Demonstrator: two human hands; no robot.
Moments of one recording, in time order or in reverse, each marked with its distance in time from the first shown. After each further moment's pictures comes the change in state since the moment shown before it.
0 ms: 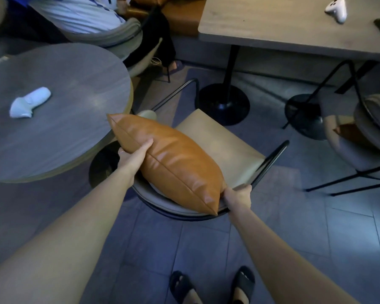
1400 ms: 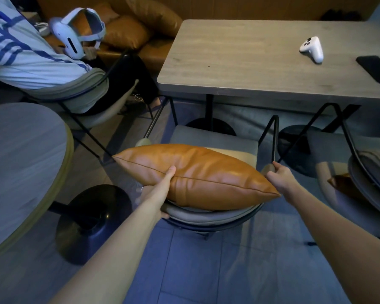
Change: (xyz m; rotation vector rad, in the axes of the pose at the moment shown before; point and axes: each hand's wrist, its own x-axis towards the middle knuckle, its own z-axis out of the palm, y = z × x) left_hand 0.036 0.113 0.262 -0.022 -0.057 -0.134; right_hand 0.288 -0.232 -0.185 -0.130 -0.069 -0.352
